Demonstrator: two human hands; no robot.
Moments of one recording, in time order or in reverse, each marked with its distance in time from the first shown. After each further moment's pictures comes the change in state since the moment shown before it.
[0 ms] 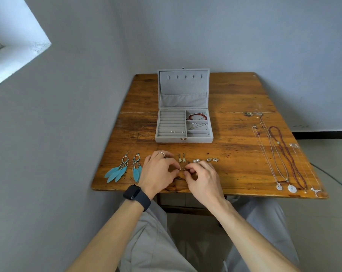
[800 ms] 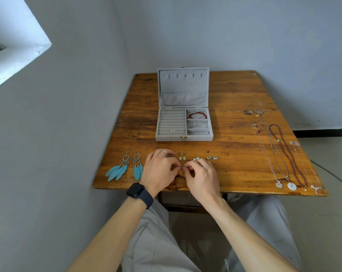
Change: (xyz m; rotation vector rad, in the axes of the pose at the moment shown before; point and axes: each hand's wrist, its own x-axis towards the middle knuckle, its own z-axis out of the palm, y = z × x) left_hand 0.000 0.004 0.004 0.093 0.049 0.047; right_hand -0.001 -0.005 0.007 -0.029 0.070 -0.003
